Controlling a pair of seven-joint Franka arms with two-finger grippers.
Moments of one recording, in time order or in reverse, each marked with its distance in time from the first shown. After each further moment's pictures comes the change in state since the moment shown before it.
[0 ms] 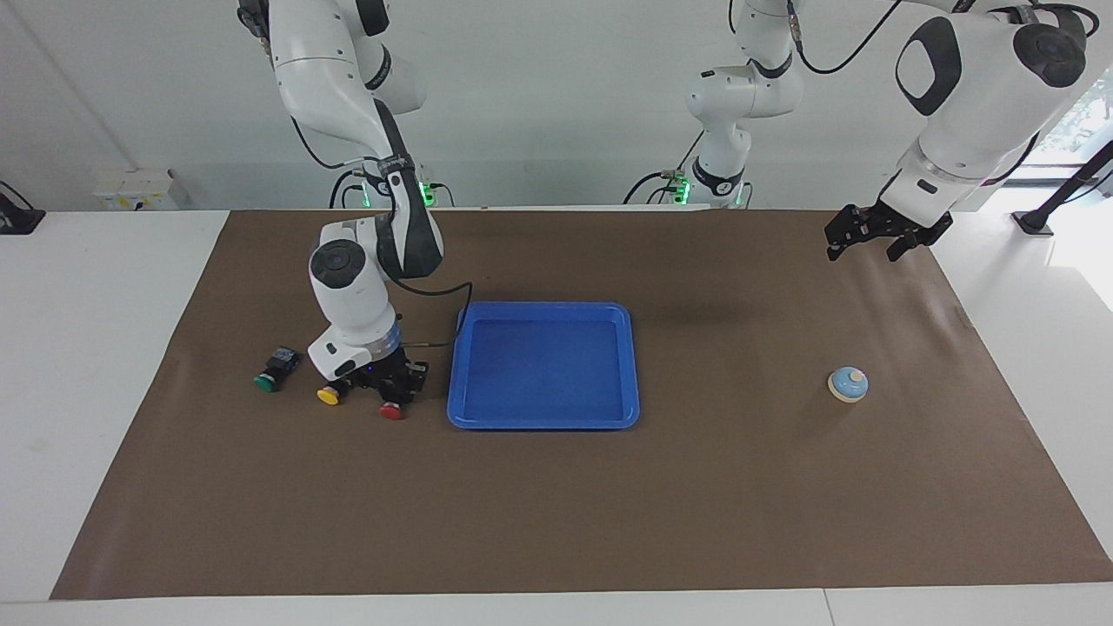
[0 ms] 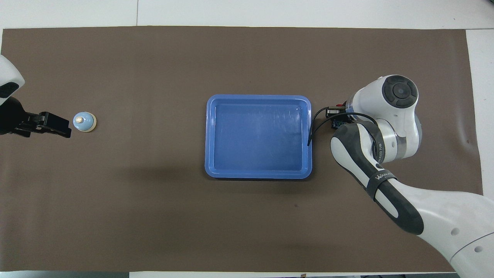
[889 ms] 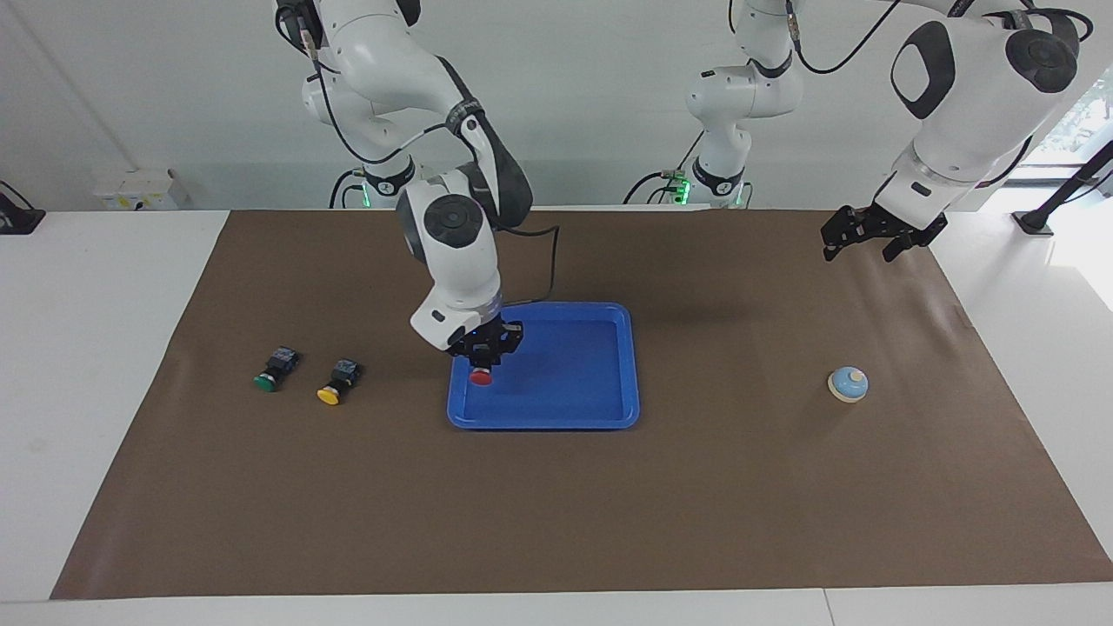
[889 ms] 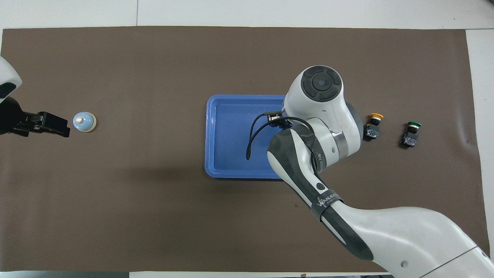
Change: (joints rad) left arm 0.000 -0.011 0.000 0.000 0.000 0.009 0.000; right arm 0.273 0.045 0.005 0.211 0.039 -0.221 0.097
